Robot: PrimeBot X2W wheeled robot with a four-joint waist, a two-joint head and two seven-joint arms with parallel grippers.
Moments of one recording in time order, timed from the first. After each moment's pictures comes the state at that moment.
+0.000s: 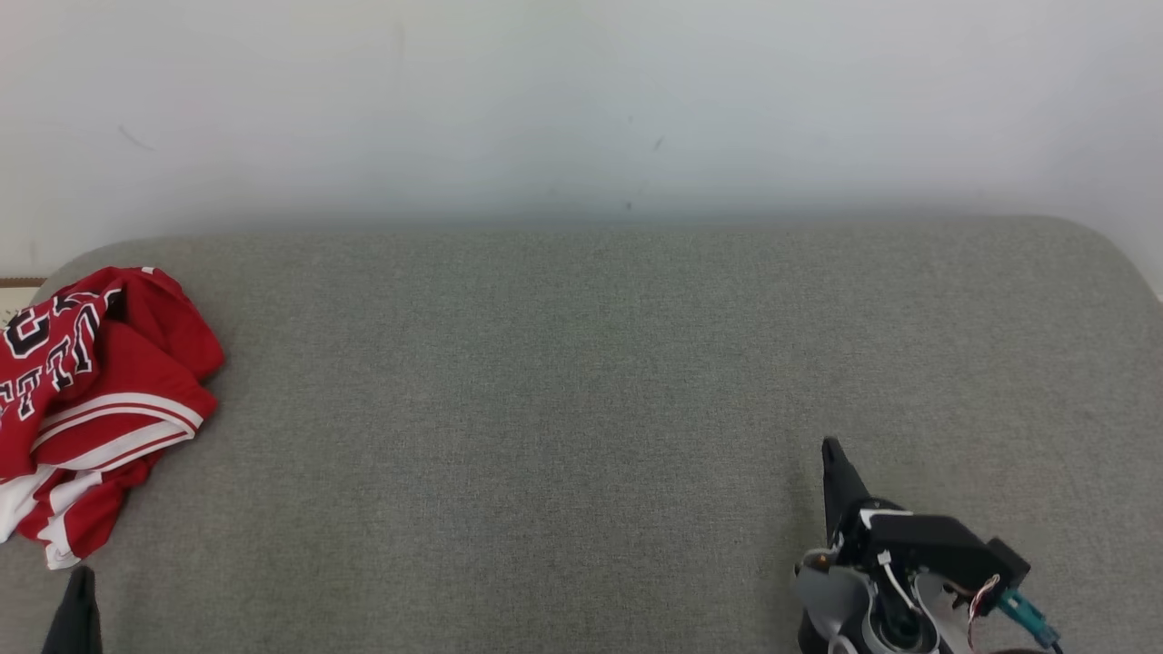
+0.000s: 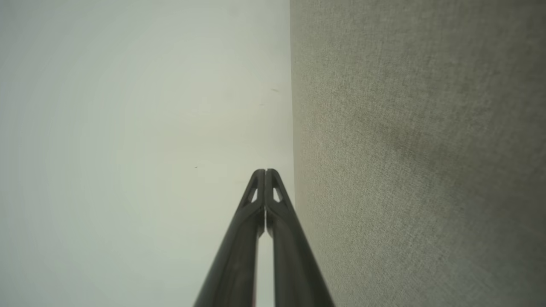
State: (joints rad) left arm -0.22 0.09 0.50 0.37 -1.56 -0.13 0.38; right arm -0.34 -0.05 0.31 0.45 1.73 0.13 -0.18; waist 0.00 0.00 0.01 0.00
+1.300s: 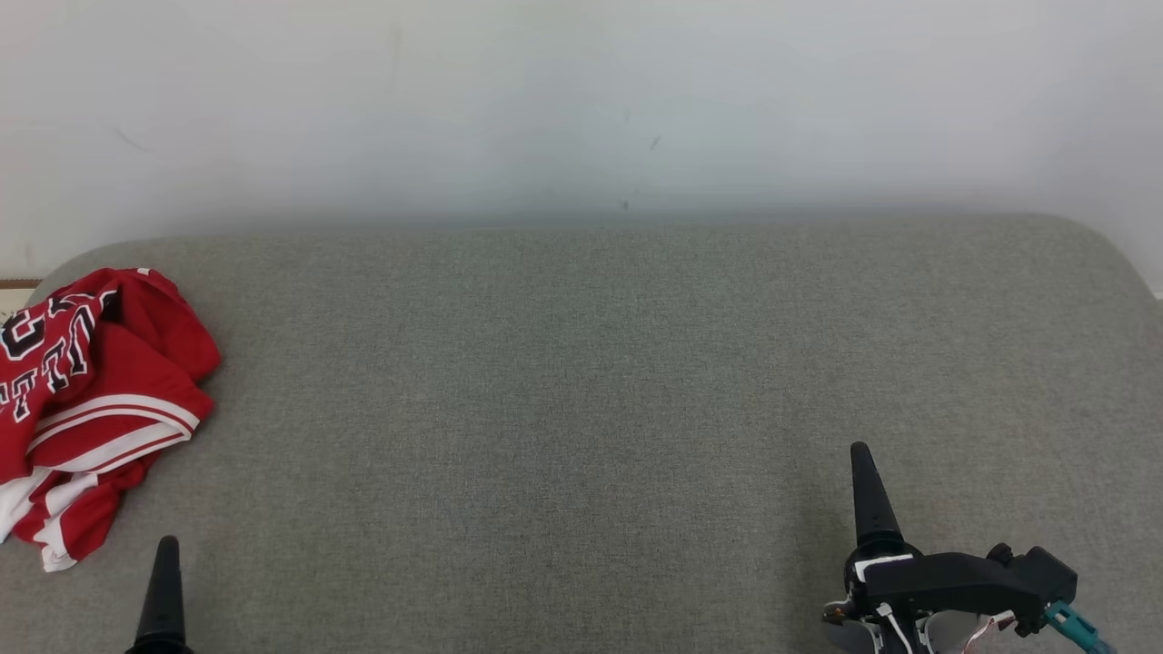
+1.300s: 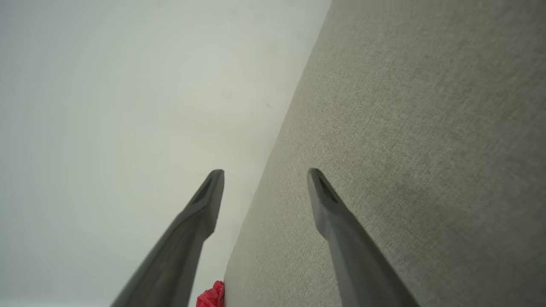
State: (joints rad) left arm -0.14 0.05 0.30 0.24 -1.14 -0.09 0.13; right arm -0.21 -0.05 0.26 0.34 1.29 0.13 -0.21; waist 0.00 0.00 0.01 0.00
